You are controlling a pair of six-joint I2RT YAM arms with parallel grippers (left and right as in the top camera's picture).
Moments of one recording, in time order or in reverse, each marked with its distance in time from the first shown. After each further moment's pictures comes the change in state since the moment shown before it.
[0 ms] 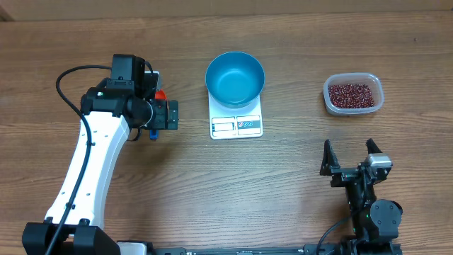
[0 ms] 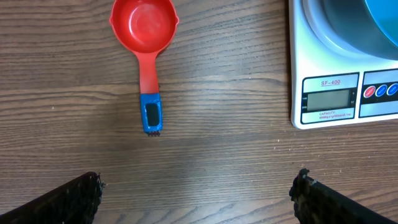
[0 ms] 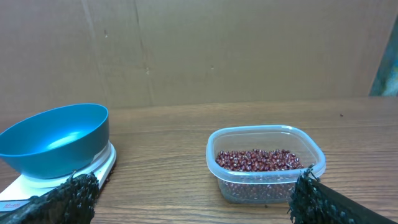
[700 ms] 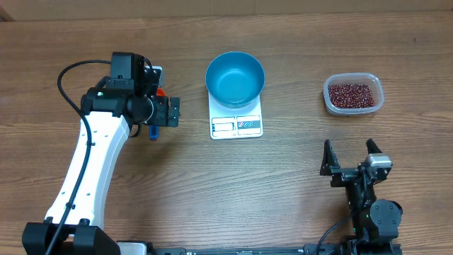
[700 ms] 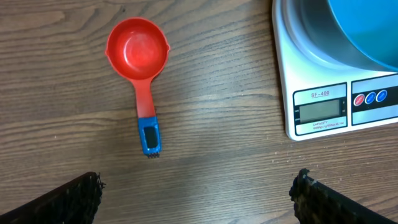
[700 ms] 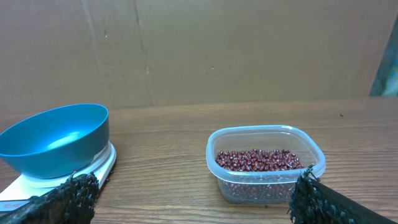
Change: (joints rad) left arm 0.000 0.000 0.000 0.063 0.021 0.066; right arm 0.000 0.000 0.000 0.000 0.000 0.000
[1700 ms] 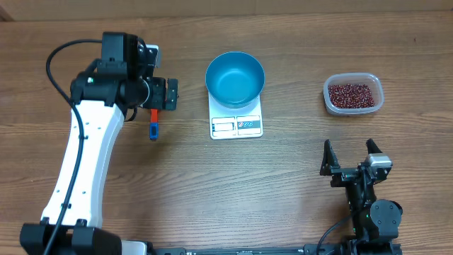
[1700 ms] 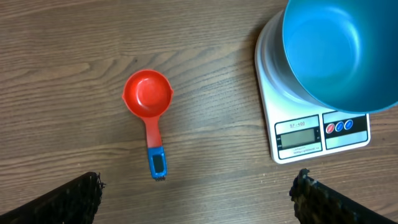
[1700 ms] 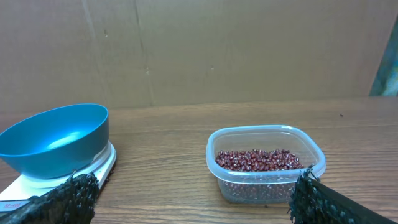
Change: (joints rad) left arm 0.000 0.063 0.229 -0.092 0.007 0.009; right arm 0.000 0.000 0.000 0.000 0.000 0.000
